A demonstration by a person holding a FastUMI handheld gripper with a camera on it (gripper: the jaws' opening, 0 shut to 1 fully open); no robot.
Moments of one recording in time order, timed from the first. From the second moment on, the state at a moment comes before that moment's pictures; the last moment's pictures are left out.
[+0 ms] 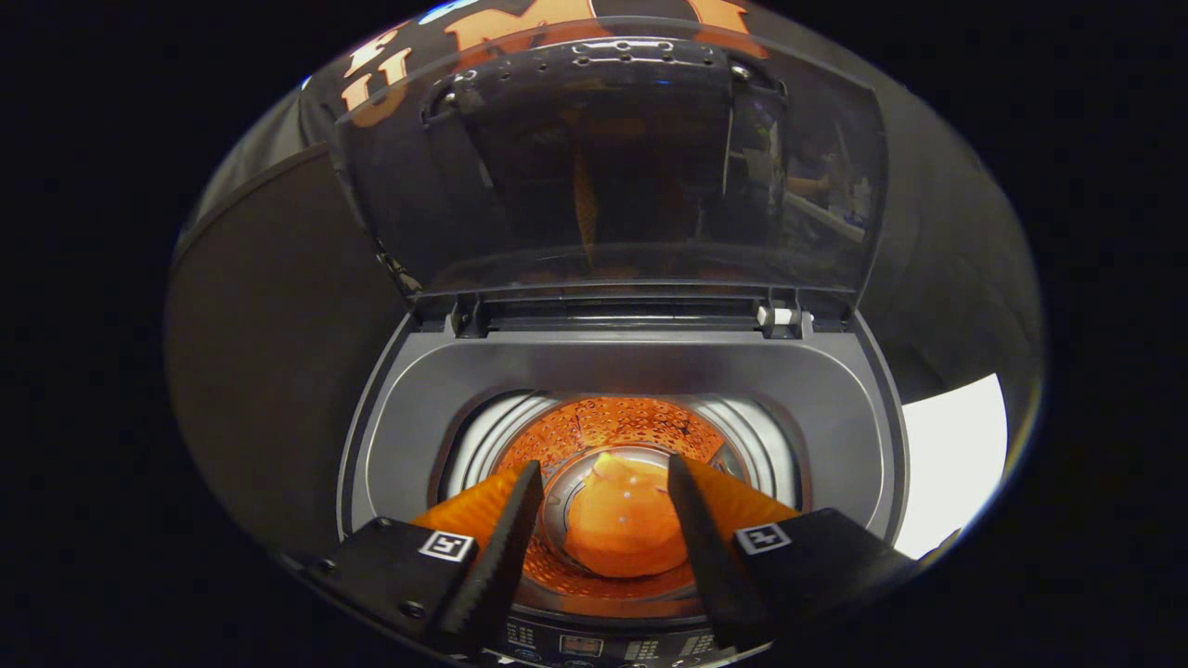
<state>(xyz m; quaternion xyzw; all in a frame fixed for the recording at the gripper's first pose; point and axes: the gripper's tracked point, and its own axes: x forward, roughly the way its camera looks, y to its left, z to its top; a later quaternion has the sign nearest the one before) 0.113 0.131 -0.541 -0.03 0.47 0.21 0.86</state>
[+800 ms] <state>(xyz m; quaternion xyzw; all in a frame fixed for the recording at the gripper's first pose) 0.203 0.181 -0.247 0.03 0.21 0.24 0.95</state>
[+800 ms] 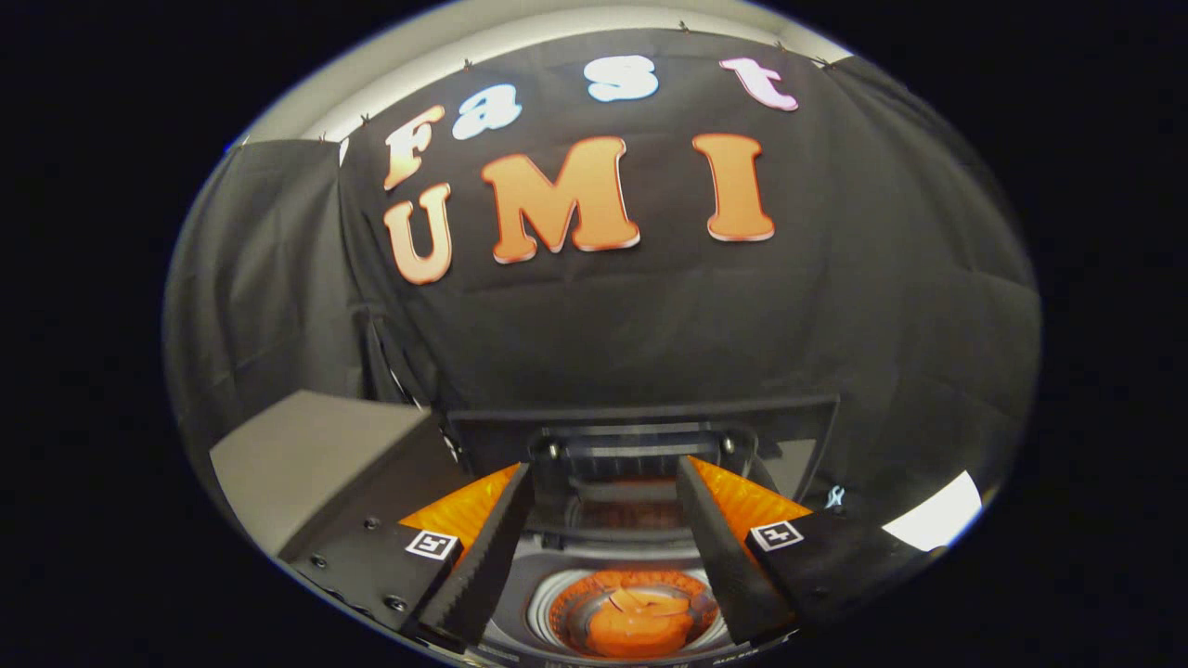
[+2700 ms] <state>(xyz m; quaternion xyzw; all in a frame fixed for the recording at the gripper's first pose) 0.311 0.213 -0.326 -0.03 0.26 0.19 0.95</state>
